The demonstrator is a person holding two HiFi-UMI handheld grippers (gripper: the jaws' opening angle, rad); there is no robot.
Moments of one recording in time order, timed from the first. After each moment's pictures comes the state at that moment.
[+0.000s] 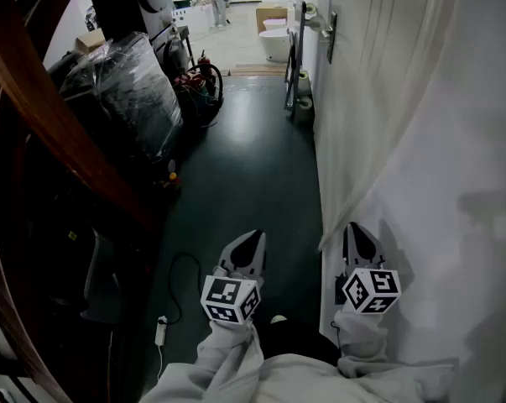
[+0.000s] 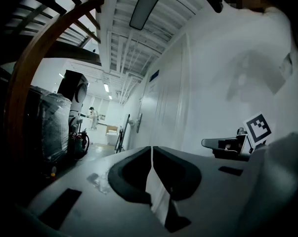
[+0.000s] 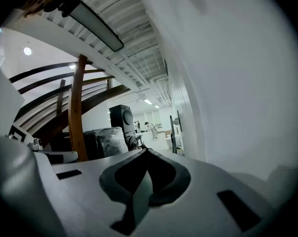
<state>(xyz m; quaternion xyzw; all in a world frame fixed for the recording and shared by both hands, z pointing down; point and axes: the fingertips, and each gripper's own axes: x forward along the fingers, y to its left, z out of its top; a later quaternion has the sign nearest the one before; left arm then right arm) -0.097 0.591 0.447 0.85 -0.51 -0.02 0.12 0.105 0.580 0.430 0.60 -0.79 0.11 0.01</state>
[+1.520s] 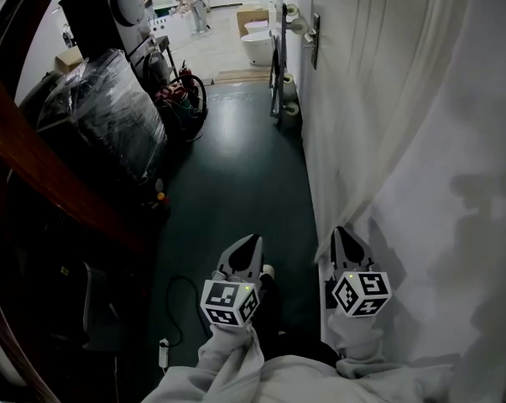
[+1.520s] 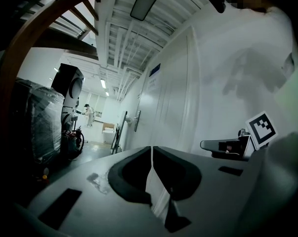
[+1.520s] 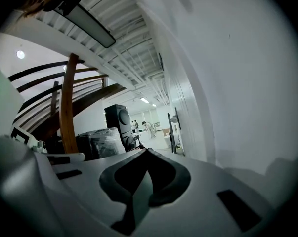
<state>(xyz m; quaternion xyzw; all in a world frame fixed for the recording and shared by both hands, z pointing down) -0.075 0.487 0.452 0.86 -0.49 -0.01 0.13 0.106 0.488 0.439 0.60 -0.79 0.13 0.01</state>
